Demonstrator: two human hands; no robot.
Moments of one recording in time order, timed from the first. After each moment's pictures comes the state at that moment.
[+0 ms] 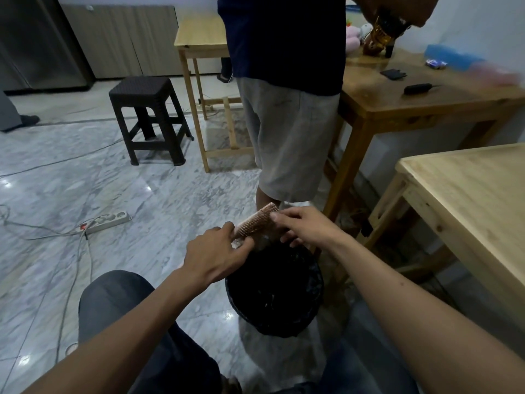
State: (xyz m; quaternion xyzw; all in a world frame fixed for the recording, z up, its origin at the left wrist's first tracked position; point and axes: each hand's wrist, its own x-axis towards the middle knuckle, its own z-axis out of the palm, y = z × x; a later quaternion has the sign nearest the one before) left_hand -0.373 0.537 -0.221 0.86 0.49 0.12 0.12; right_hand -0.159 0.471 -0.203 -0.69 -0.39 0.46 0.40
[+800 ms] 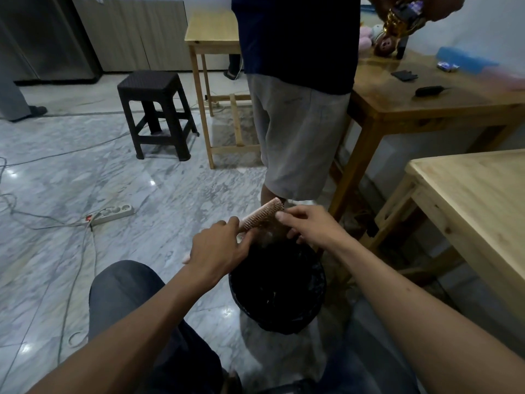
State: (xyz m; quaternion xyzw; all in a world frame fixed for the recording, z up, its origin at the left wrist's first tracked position) left_hand -0.377 0.538 -0.224 0.86 0.49 0.15 0.05; right_hand -0.165 0.469 -0.205 -0.71 -0.42 0.41 0.39
